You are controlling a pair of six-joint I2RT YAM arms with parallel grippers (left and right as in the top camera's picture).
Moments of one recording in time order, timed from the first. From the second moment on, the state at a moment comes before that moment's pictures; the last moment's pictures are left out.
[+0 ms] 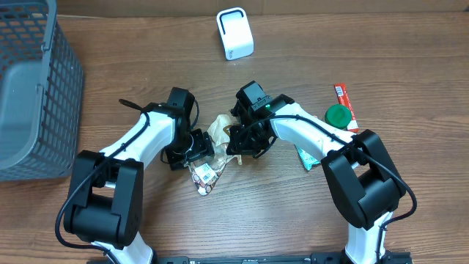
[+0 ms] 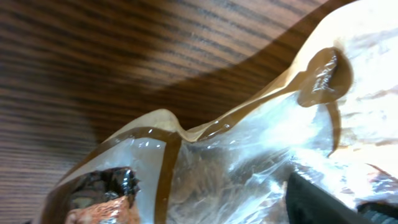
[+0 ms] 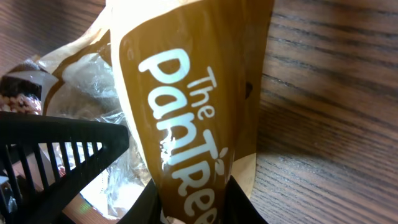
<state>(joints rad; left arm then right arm) -0.25 1.83 1.09 -0.82 0.25 -0.59 0.58 2.02 1.35 -0.72 -0.47 0.41</state>
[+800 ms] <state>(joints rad) 0.08 1.86 1.62 -0.98 -0.02 -0.39 0.56 1.77 1.35 -0.51 -0.34 0.30</state>
